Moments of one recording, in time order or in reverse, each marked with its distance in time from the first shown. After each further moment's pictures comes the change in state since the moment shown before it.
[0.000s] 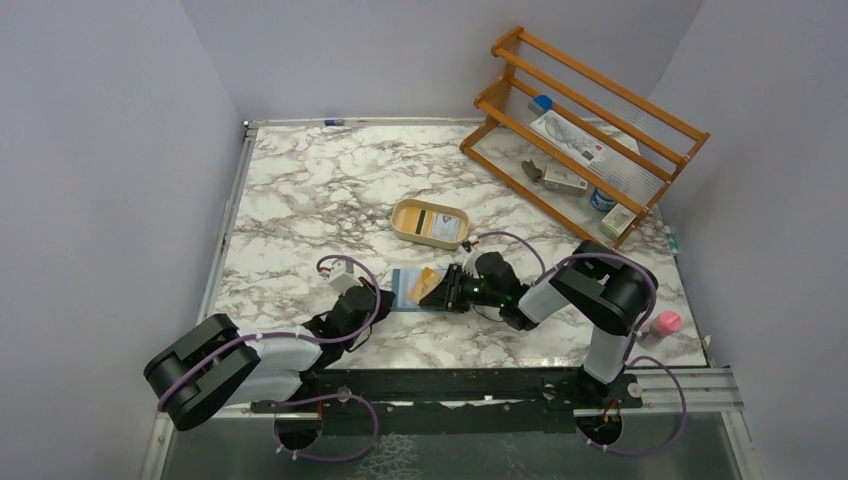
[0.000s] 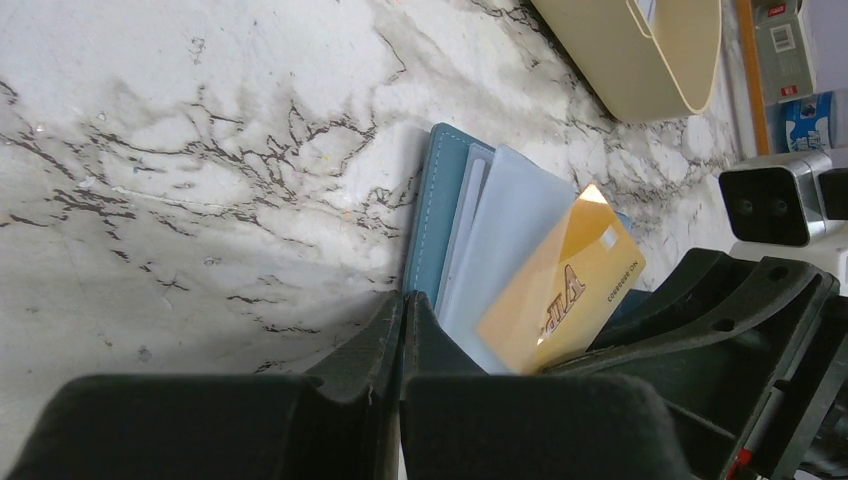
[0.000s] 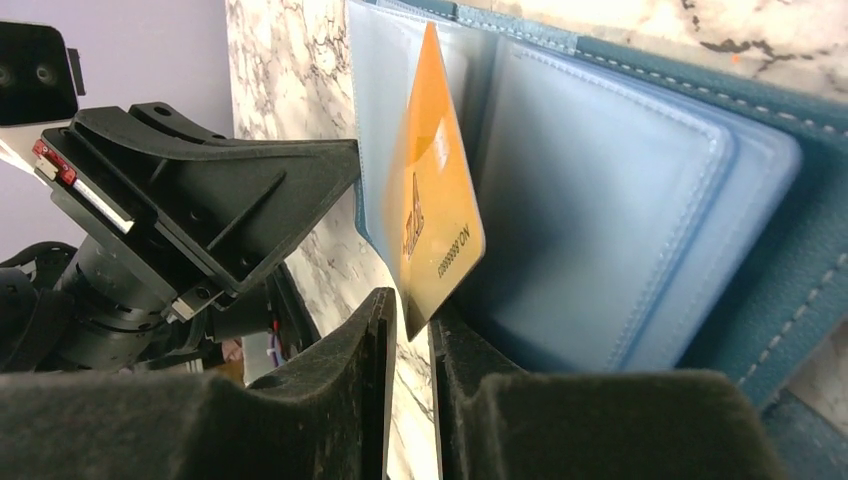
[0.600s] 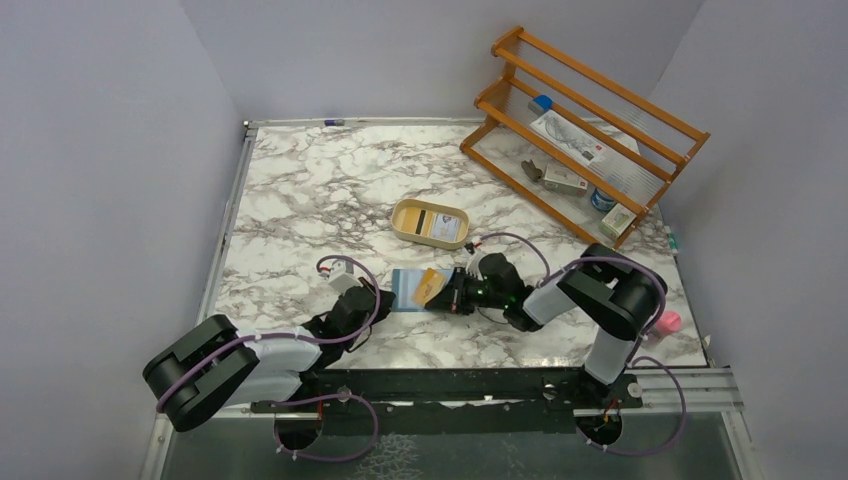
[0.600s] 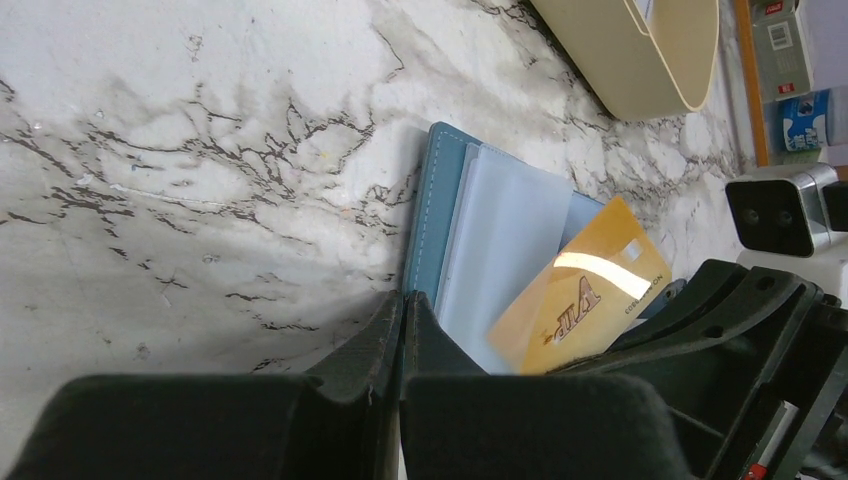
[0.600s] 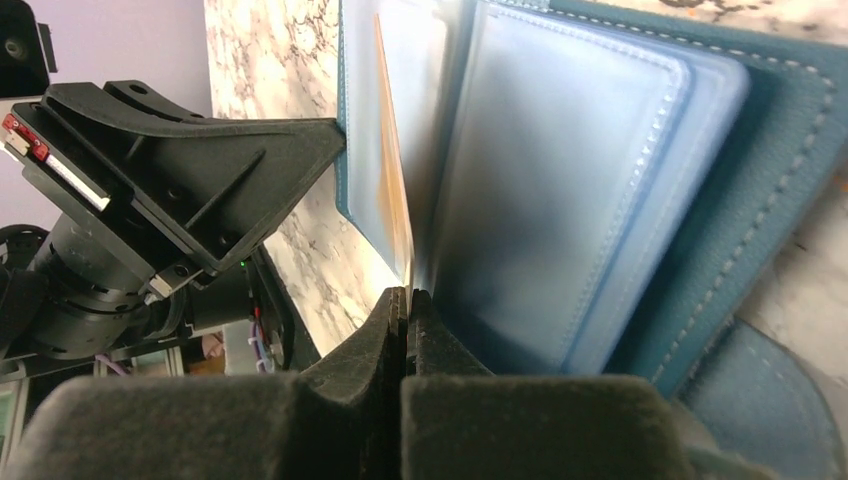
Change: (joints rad) left arm 0.000 -0.005 -0.002 -0.001 0.002 -0.003; right arm -0.011 -0.041 -0.032 -0.037 0.000 -0.035
